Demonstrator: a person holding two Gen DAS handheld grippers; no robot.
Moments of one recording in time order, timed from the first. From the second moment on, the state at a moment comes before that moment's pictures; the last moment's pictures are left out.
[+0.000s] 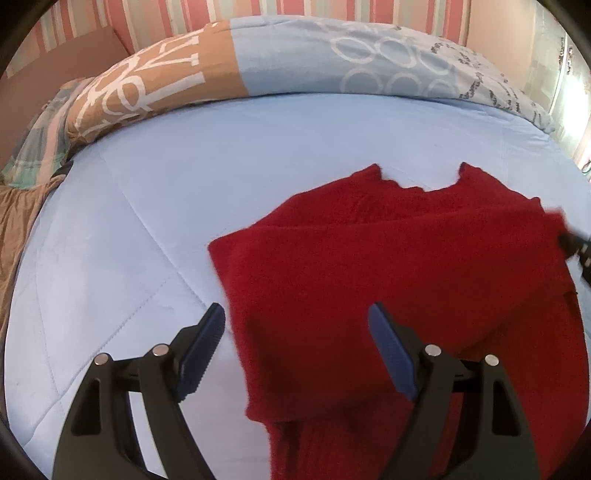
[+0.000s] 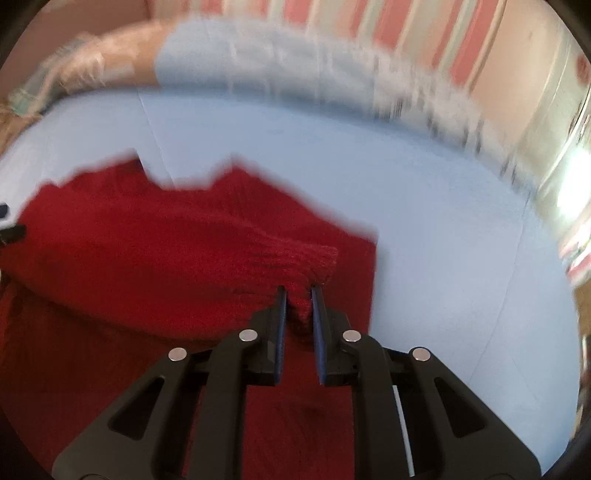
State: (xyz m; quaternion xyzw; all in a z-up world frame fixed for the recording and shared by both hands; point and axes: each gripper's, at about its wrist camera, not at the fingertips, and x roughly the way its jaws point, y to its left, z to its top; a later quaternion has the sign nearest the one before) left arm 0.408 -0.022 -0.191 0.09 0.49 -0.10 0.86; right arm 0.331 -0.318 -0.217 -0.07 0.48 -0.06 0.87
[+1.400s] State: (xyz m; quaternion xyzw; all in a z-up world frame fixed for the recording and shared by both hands) left arm 0.410 -0.034 -0.191 0.11 0.49 -0.12 0.86; right arm 0.322 -0.342 -0.198 -0.01 0.44 -0.04 0.90
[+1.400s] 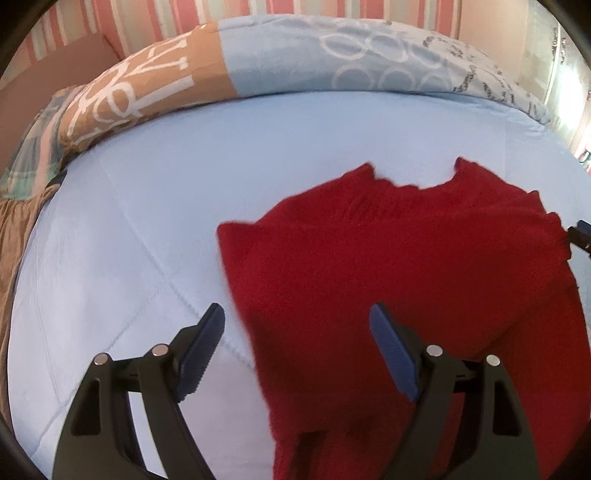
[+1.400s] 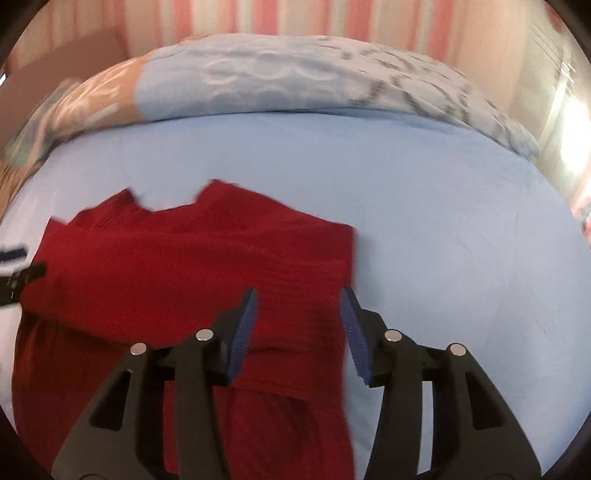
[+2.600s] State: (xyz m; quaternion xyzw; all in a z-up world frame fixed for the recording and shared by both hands) left arm 0.373 -0.031 -0.219 0.07 0.52 -0.10 0.84; right arm 0.290 -0.320 -0.234 -0.01 0.48 0.00 0.88
